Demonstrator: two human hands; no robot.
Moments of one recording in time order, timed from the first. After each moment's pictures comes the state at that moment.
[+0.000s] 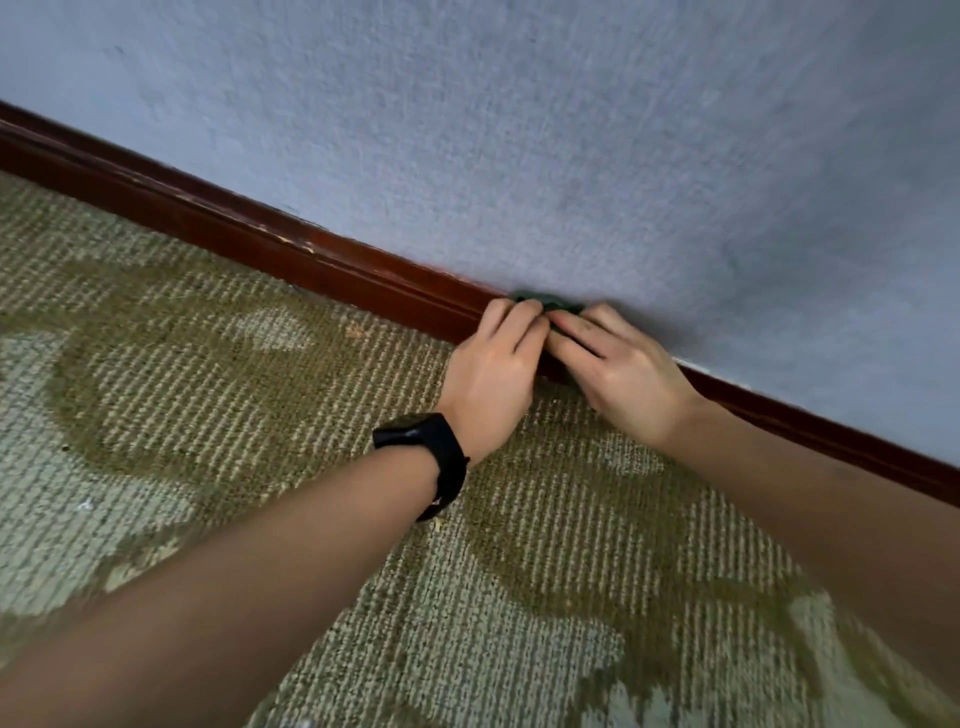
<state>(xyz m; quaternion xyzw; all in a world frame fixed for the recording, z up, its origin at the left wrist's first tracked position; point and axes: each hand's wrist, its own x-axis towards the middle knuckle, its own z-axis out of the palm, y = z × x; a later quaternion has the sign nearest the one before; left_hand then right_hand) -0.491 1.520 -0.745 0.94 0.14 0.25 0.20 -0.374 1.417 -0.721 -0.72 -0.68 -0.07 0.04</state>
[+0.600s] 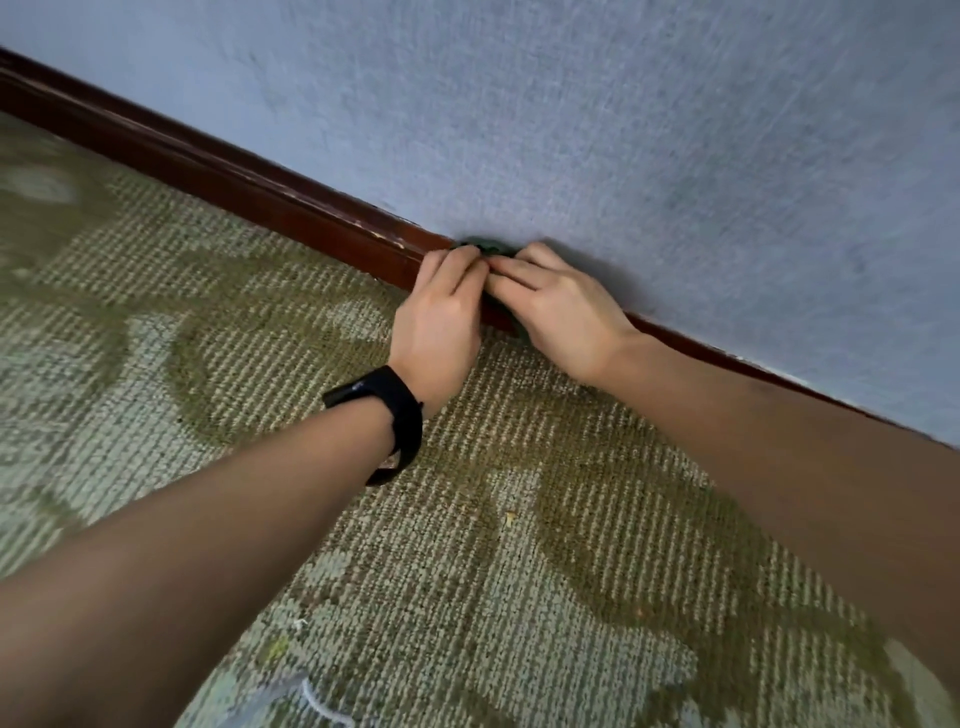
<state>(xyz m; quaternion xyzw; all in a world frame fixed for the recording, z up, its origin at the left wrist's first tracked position) -0.540 1.601 -0.749 0.92 0.25 0.27 0.15 -0.419 1.526 -0.726 -0.69 -0.72 -0.03 0.08</state>
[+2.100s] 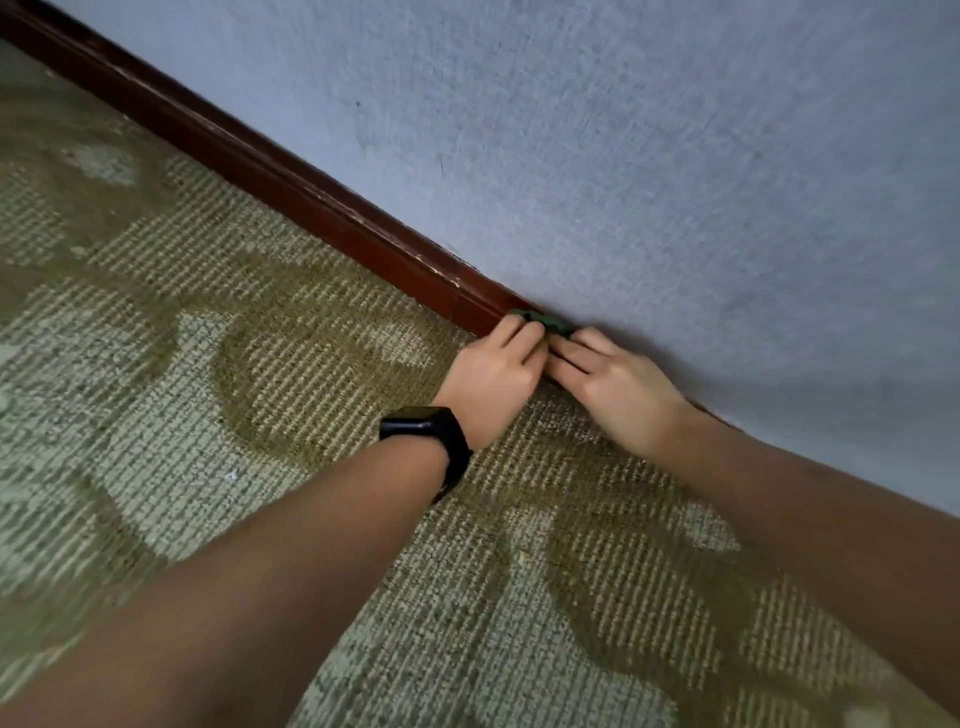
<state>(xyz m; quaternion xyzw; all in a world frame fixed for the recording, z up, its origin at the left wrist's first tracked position) -0.543 1.606 -0.742 0.96 0.16 0.20 0.09 -0.418 1.519 -0.703 -0.66 -0.75 -0.01 -0.06</state>
